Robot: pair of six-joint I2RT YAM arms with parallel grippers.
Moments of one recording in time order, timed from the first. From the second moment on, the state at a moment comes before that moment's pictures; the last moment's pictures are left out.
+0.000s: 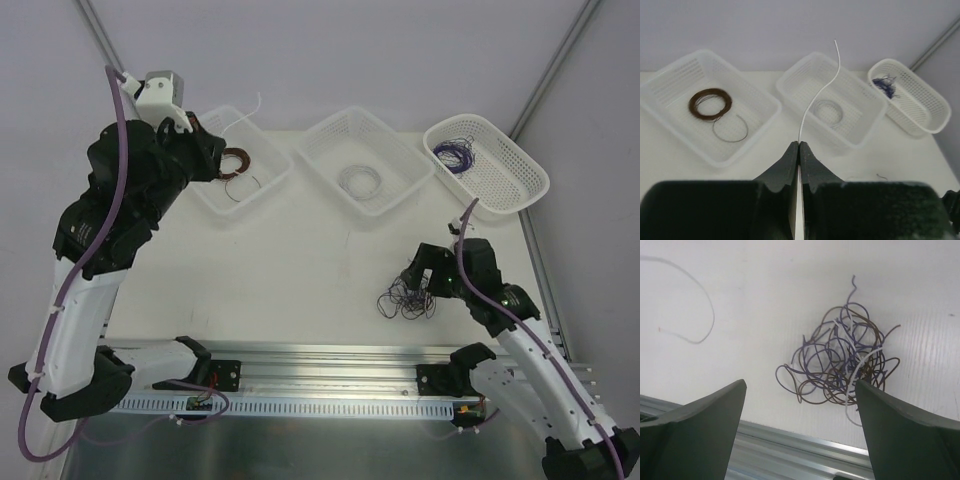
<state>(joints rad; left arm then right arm) -0.56 1.13 1.84 -0.90 -0.32 -0.28 0.40 0.70 0.64 -0.71 -0.01 0.51</state>
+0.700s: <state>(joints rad) -0.56 1.74 2.24 -0.36 -0.01 -0.36 0.41 0.43 0.71 -0.74 -0.07 0.48</state>
